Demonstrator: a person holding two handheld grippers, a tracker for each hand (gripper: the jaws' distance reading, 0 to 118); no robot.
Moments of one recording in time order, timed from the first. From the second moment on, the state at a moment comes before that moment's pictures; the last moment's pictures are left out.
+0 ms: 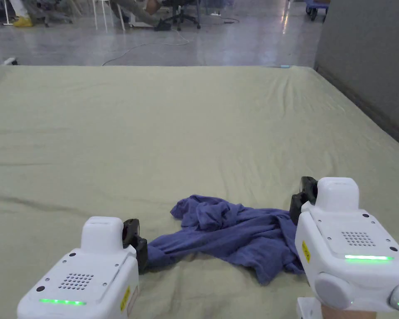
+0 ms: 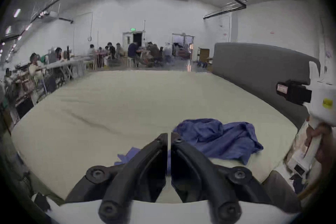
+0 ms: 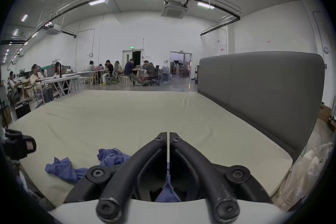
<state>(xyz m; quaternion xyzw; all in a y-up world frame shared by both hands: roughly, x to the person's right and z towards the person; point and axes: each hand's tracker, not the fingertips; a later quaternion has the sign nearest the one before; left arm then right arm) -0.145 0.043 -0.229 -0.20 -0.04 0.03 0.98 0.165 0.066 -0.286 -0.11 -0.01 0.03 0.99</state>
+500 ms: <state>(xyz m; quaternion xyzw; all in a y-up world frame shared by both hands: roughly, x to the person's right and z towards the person) -0.117 0.026 -0.453 -0.43 -0.09 0.13 0.89 0.191 0.056 -0.280 -0.14 -0.04 0.03 0.99</state>
